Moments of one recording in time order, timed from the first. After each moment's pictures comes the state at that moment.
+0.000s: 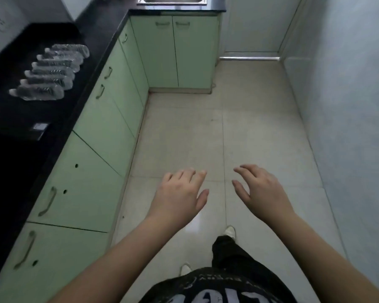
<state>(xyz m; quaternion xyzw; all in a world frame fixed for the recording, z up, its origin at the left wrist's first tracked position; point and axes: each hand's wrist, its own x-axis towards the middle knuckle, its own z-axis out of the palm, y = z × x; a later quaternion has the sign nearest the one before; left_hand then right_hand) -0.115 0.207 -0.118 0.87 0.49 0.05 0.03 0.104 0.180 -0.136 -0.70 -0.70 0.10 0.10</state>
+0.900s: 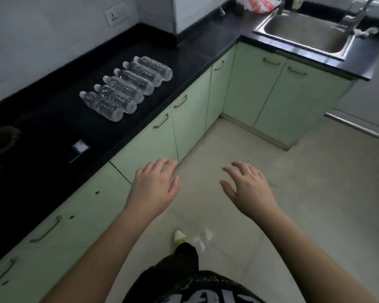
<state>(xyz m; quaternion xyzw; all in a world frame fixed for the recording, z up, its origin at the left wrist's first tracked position) -0.220 0.570 -0.133 0.63 0.77 0.09 0.05 0.008 0.669 -0.151 -0.47 -0.87 0.13 0.03</state>
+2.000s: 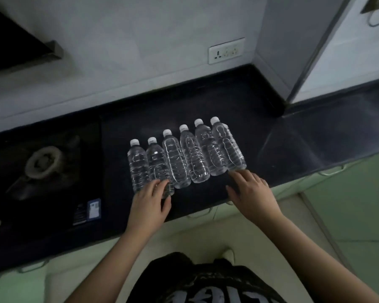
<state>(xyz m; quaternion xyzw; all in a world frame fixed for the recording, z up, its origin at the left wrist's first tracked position) -0.453 0.840 -0.193 0.28 0.95 0.11 0.06 -0.334 1.095 -0.164 -0.18 -0.97 0.18 0.00</state>
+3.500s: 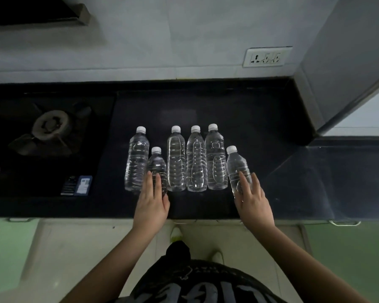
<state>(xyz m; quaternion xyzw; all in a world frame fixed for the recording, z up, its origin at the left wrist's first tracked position) -0.440 0.897 -0.262 0.10 0.98 0.13 0.08 -0.378 1.174 -0.251 -0.16 -0.97 0.19 -0.04</state>
